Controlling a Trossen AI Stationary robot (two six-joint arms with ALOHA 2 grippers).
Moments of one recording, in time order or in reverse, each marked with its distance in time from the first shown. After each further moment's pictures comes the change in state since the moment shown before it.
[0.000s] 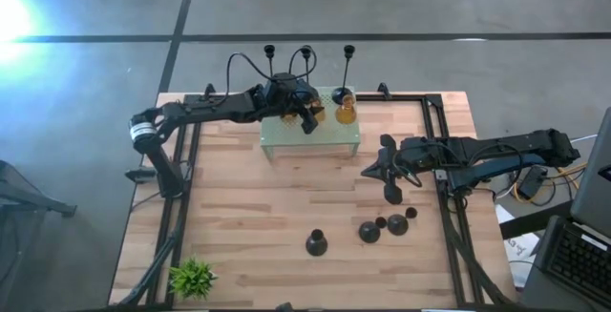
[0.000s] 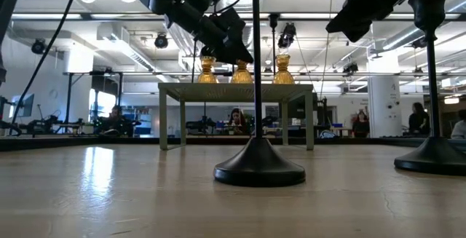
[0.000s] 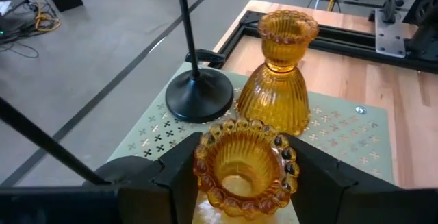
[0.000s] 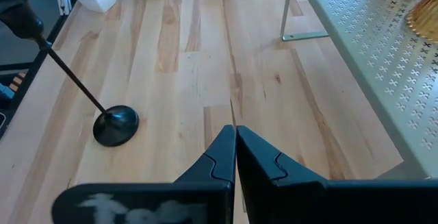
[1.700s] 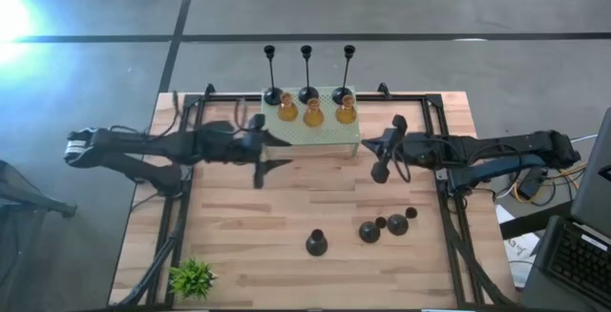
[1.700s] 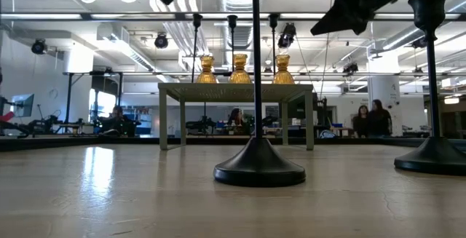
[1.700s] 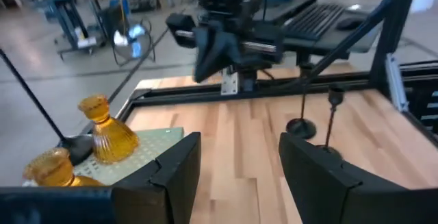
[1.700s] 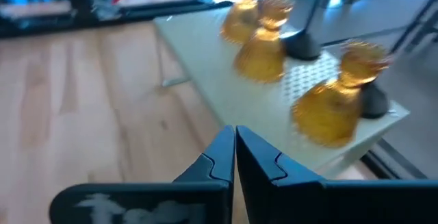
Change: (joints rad) left arm -0.396 -0.606 -0.431 0.082 -0.029 0.063; right arm -0.038 0.001 0.000 0.108 0.426 0.012
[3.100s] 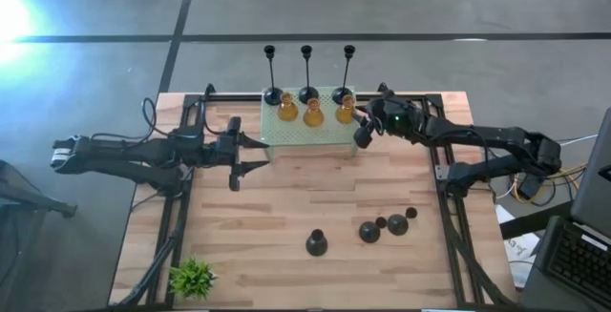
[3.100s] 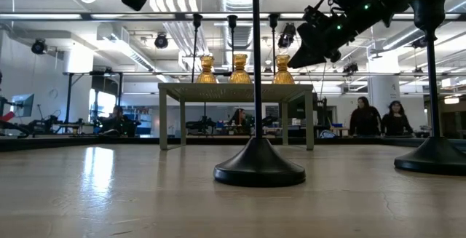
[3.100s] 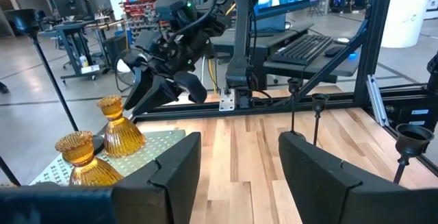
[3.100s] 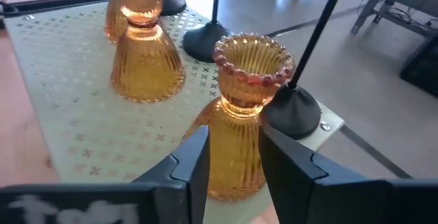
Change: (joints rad) left arm -0.007 -0.294 -0.254 0.088 0.016 -0.015; right arm -0.434 0.258 0.000 0.296 -0.225 -0.155
